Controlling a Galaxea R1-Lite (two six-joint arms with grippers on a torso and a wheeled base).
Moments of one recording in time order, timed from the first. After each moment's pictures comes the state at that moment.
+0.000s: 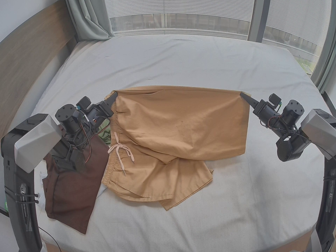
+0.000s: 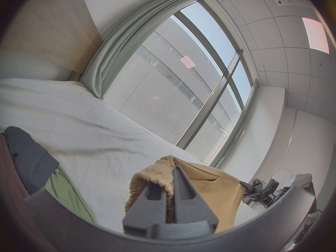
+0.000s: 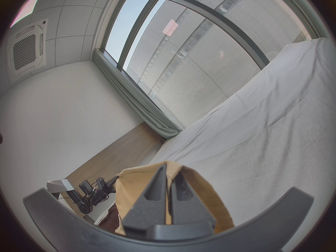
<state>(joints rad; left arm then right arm) -0.13 2.38 -1.16 -1.55 -0.34 -0.60 0.04 2.36 -1.17 -1.54 0.62 0.73</state>
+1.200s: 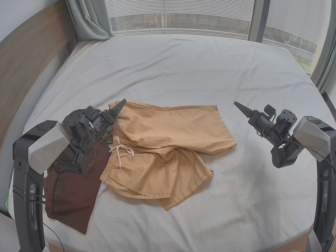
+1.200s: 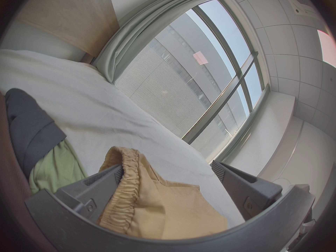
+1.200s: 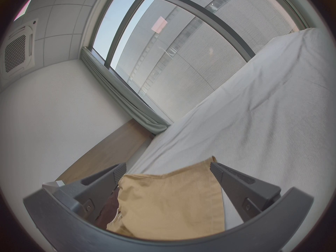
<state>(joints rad) -0.11 2.50 -1.26 -1.49 -0.35 -0.68 0.04 2.47 -1.19 -1.53 0.57 0.72</state>
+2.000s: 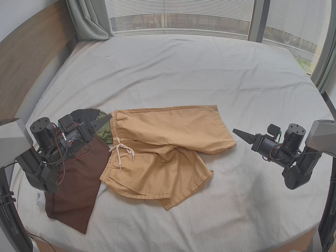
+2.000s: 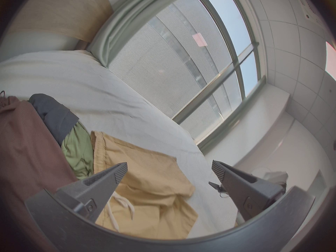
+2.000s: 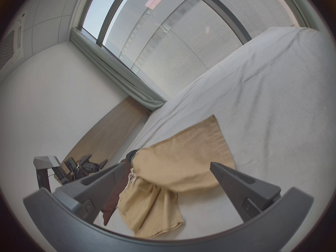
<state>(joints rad) -0.05 2.10 -0.64 -1.55 -0.60 -0.66 0.10 2.23 -0.66 -1.54 0.58 0.57</state>
